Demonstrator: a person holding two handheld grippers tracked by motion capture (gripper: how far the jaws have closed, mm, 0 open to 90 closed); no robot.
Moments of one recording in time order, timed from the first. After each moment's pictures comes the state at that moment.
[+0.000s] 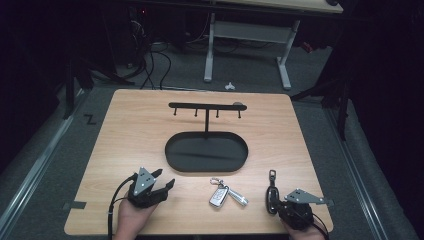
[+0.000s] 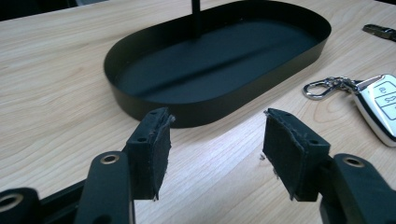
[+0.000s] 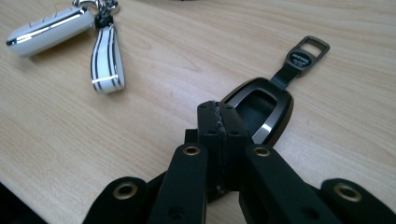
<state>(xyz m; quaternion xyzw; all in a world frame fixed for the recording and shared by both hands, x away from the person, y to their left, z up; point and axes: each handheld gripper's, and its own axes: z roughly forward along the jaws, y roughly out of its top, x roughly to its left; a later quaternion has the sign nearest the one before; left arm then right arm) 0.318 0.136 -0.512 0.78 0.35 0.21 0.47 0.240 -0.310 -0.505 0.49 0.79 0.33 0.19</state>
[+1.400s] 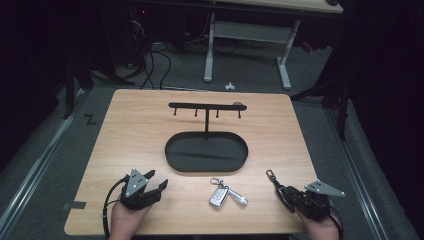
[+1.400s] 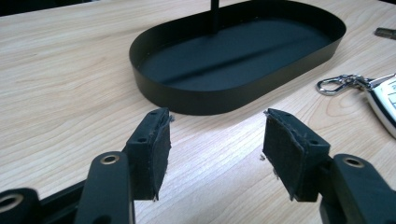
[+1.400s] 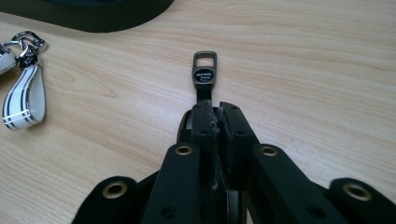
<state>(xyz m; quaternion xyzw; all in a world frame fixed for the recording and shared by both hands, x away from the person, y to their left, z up) 0.311 0.157 -0.512 0.77 0.38 0.22 0.47 0.257 -0.357 -0.498 0.54 0.73 0.35 0.22</state>
